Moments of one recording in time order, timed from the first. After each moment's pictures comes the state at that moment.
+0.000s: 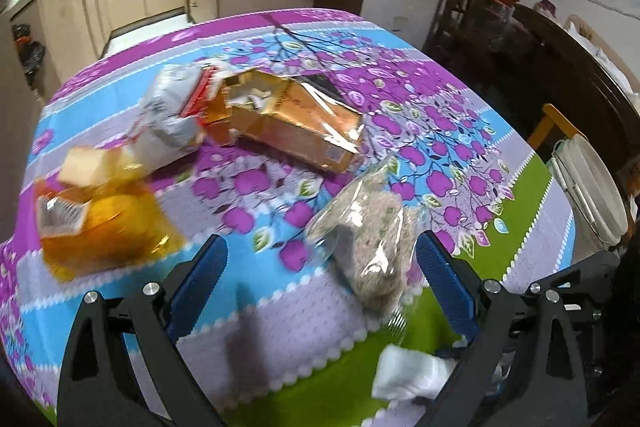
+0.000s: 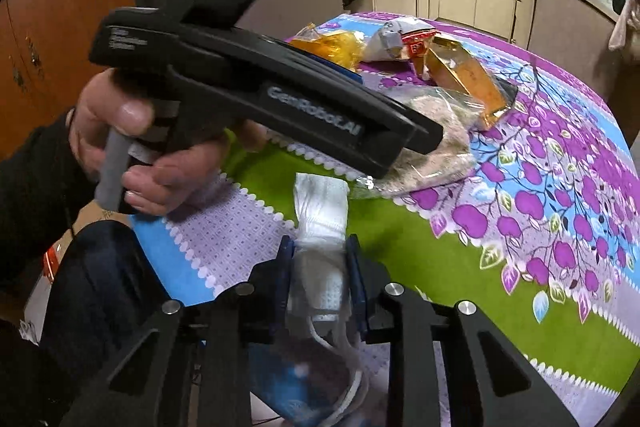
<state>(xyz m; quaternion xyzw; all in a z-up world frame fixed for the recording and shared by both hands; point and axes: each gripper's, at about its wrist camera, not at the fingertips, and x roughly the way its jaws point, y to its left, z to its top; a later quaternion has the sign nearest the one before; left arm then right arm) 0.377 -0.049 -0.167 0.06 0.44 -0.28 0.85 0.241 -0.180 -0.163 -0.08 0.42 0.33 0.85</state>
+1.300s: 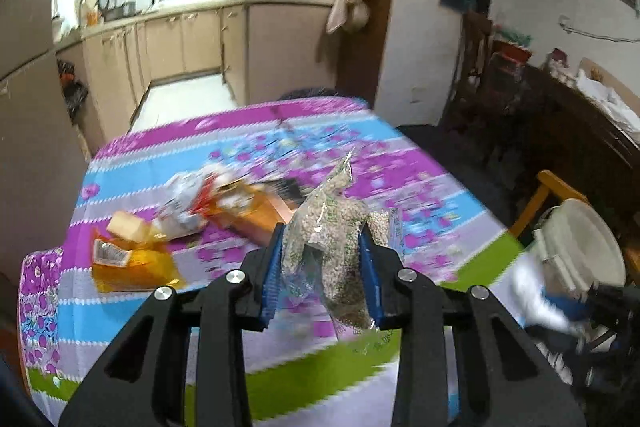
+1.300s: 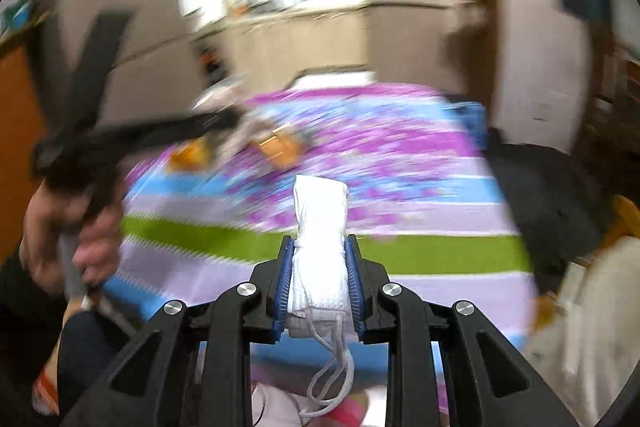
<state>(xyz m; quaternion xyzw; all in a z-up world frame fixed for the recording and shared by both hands) 0.312 -0.095 -0.079 0.04 0.32 -0.22 0.92 0.150 -0.310 -0.091 0.05 0.32 0.08 0.94</state>
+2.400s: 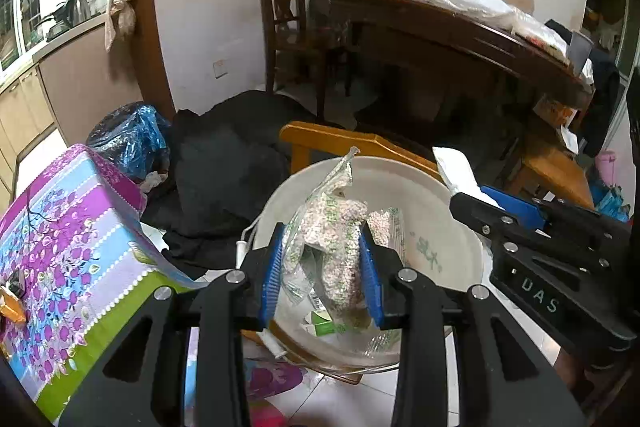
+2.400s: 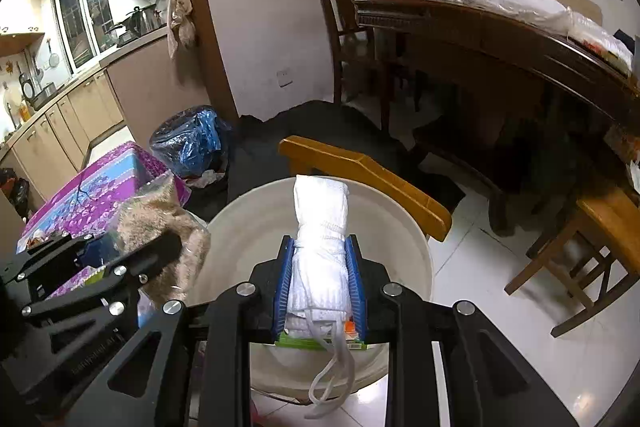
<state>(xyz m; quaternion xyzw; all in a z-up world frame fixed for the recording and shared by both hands) 0.167 -0.453 -0.083 0.16 0.34 -0.44 0.81 0.029 -0.633 -0.077 0.18 0.33 -0.29 0.88</state>
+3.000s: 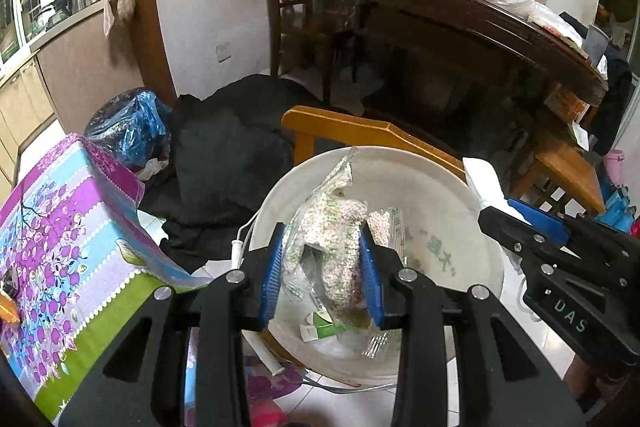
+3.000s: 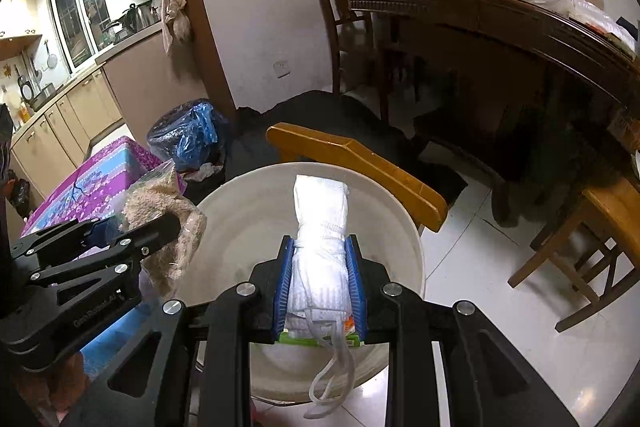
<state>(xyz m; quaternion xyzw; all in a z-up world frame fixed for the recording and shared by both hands) 0.181 -0.477 -0.099 0.17 0.36 -0.43 0.81 0.029 -0.643 -0.099 0.19 0.34 -0.28 0.88</state>
